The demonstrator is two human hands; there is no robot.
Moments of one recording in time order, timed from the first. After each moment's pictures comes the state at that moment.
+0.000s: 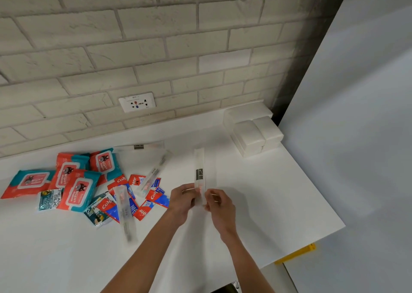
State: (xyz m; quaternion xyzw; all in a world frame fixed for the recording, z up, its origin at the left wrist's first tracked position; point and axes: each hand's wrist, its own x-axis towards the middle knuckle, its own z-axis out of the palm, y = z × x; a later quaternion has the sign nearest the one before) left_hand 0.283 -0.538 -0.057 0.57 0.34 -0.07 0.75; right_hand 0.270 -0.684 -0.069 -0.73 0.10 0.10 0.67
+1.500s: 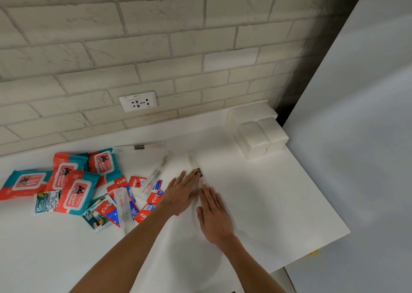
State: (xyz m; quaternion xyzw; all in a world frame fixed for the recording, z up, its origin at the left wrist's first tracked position) left_hand 0.321 -0.472 -0.105 0.98 -0.06 -0.13 0.16; right_hand 0.281 -0.670 -0.155 -0.95 -0.26 -0.03 0.17
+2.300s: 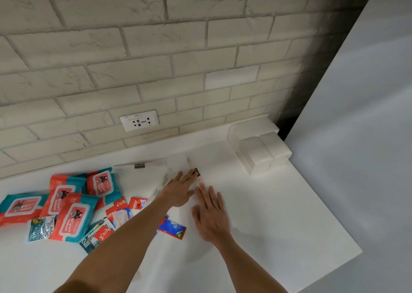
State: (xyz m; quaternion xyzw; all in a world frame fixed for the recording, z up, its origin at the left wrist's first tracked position) left_hand 0.404 -0.438 -0.081 0.96 -0.07 -0.24 0.10; right_hand 0.340 -0.628 -0.128 -0.97 -0.22 0.01 0.14
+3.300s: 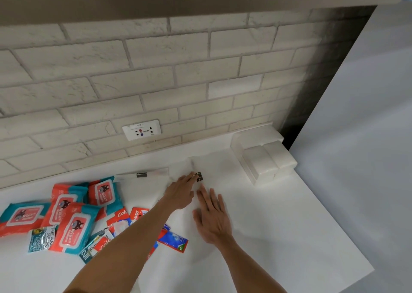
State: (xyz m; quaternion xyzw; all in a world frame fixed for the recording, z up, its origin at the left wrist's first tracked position) left_hand 0.427 -0.438 -0.066 0.98 -0.04 -0.16 0.12; right_hand 0.373 -0.622 -0.126 -0.96 -0.24 0.02 0.14
